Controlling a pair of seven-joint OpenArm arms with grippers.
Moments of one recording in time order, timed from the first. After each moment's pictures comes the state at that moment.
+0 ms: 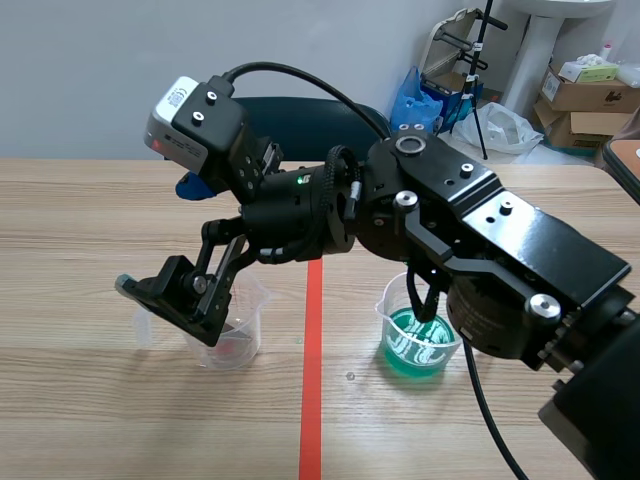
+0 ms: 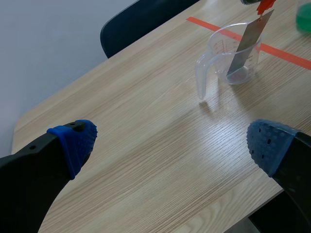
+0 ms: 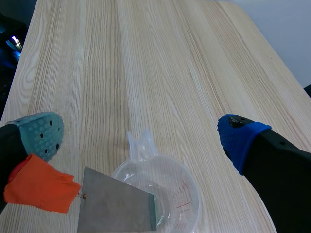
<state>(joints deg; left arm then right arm) 80.4 -38.1 -32.3 91.2 -6.9 -15.4 -64.1 16.7 7.8 -36.6 82.3 6.7 45.3 -7.8</state>
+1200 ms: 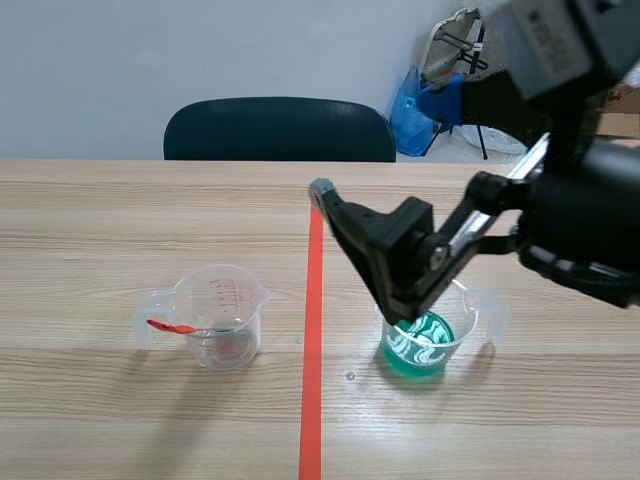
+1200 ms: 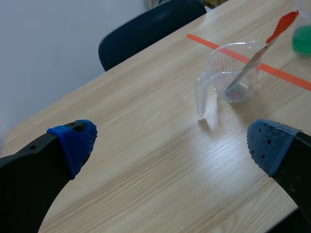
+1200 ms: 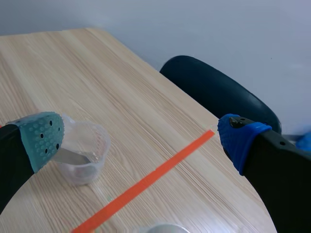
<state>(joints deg) 73.8 -38.1 -31.8 91.2 -6.3 -20.0 -63.3 -25.0 21.6 -1.9 124.7 7.6 32.2 -1.4</state>
